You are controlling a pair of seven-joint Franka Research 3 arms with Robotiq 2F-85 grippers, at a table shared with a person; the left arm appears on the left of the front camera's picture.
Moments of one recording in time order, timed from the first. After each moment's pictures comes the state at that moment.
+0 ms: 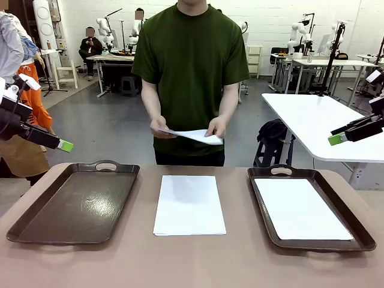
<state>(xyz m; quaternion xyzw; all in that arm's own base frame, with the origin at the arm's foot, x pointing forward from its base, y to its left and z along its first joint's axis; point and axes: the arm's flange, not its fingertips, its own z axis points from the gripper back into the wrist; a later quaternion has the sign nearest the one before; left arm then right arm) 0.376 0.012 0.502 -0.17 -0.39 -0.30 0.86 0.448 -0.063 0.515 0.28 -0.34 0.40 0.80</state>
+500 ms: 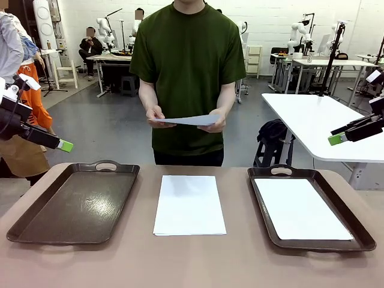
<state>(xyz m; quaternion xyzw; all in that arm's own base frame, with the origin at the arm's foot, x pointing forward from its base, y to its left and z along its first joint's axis) 0.376 0.012 0.502 -0.17 -0.39 -0.30 0.86 0.448 -0.063 0.515 0.28 -0.34 0.40 0.80</state>
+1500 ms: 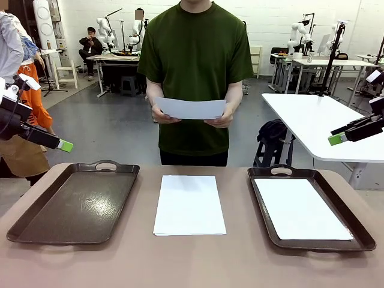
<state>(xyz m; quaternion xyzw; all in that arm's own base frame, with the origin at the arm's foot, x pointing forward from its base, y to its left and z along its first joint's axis) 0.376 0.012 0.502 -0.17 -0.39 -0.30 0.86 0.448 -0.063 0.515 0.28 -0.34 0.40 0.80</state>
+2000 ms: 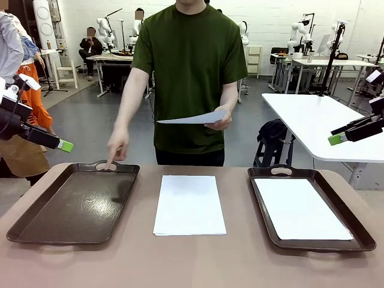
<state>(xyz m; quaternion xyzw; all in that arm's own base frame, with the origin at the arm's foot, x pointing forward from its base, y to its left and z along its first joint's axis) 0.376 0.012 0.502 -0.17 -0.39 -0.30 0.86 0.448 -0.063 0.515 0.28 -0.34 0.40 0.80</state>
